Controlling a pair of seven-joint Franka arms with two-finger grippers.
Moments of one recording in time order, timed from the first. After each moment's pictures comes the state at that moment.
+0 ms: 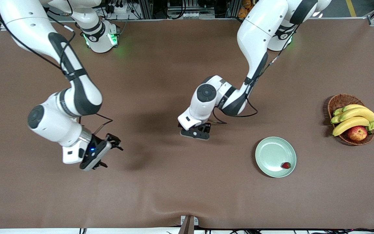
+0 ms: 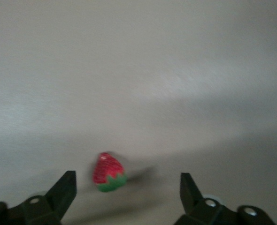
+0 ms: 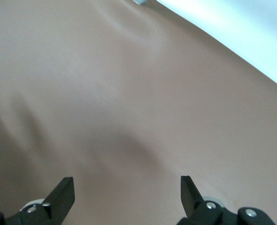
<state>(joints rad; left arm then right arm) -0.70 0.82 -0.06 -1.48 0.03 2.49 -0.56 -0.02 0.56 0.25 -1.64 0.27 2.42 -0.81</state>
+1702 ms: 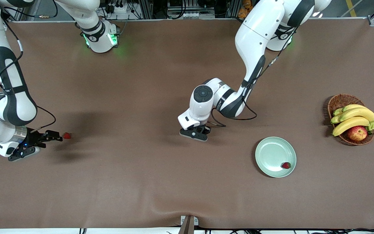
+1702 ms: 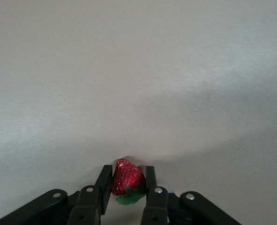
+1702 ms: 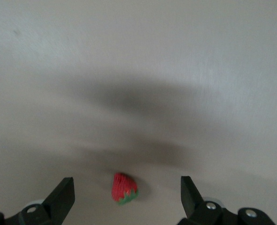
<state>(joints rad) -0.68 0.84 -0.04 -1.47 0.11 2.47 -0.52 -0.37 0.58 0.15 -1.73 0.07 2.18 -0.54</state>
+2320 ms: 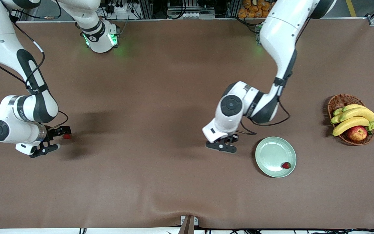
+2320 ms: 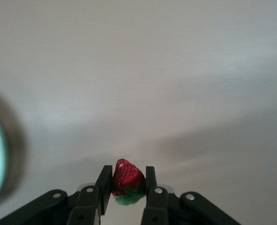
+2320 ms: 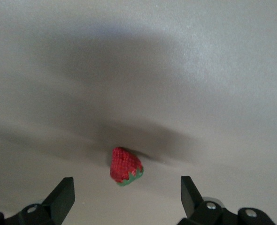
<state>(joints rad) -0.48 0.68 -0.04 -1.49 0.11 2.23 -0.31 -0.29 0.60 0.15 -1.78 -0.22 2.18 -0.42</state>
